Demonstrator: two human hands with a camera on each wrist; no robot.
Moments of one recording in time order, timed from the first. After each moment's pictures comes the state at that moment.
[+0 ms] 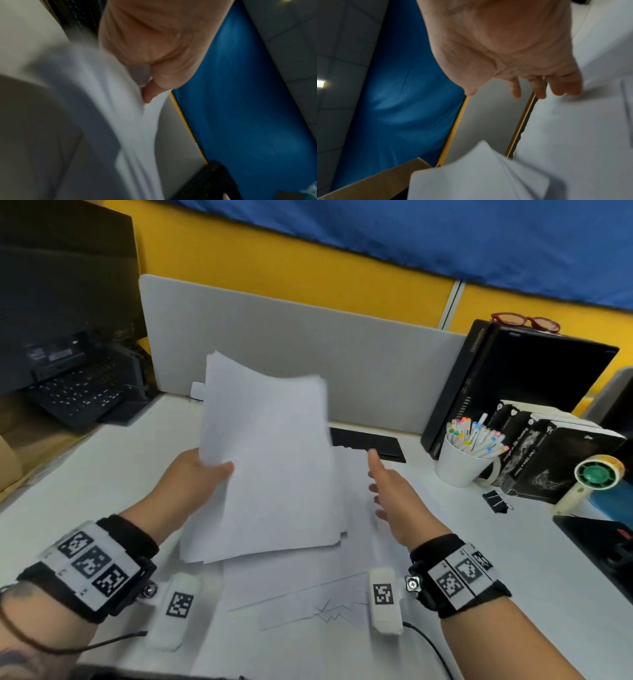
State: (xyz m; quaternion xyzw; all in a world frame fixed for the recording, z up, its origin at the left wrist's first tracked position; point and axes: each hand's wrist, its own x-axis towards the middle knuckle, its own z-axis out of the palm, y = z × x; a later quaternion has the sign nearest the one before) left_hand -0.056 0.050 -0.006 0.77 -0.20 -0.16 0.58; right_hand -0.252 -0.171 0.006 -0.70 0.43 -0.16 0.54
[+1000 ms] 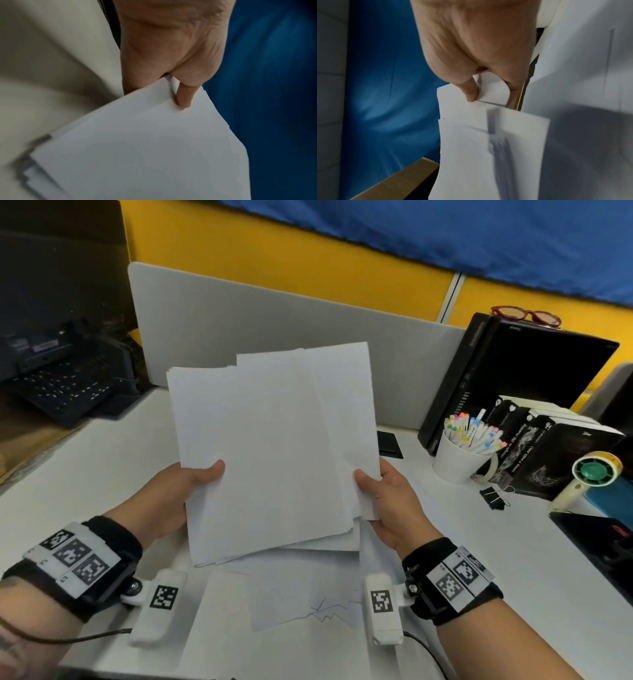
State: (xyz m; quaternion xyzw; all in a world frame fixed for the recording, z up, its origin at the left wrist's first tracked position) left_hand -0.040 0.052 -0.030 0.65 -0.12 -0.34 0.67; right_hand -0.252 -0.175 -0.018 -0.60 0.26 -0.27 0.71
